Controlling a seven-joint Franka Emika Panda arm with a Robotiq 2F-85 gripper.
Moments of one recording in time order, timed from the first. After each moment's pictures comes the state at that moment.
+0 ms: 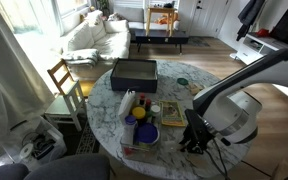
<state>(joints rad) 0.13 0.31 0.10 -2.45 1.60 2.87 0.86</state>
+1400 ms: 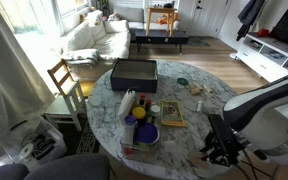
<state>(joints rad) 0.16 0.03 0.15 -2.74 1.62 2.94 0.98</state>
